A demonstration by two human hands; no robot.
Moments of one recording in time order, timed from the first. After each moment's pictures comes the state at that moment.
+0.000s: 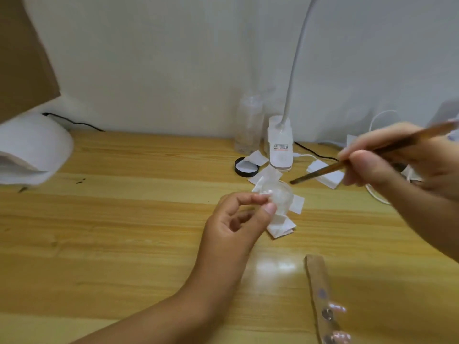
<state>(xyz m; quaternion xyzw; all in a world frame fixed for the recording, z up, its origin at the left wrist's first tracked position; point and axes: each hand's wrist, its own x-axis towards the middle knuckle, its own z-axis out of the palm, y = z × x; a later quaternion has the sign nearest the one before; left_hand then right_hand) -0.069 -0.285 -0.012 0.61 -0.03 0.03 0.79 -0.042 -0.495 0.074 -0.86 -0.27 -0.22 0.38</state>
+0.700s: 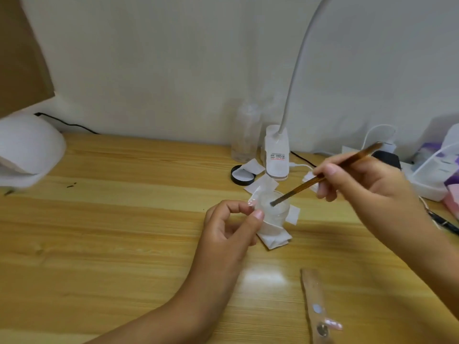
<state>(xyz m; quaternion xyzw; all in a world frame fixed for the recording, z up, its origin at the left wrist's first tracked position) -0.062 -0.284 -0.017 0.62 0.01 0.01 0.78 -0.019 -0.484 0.047 -0.82 -0.18 -0.13 0.52</state>
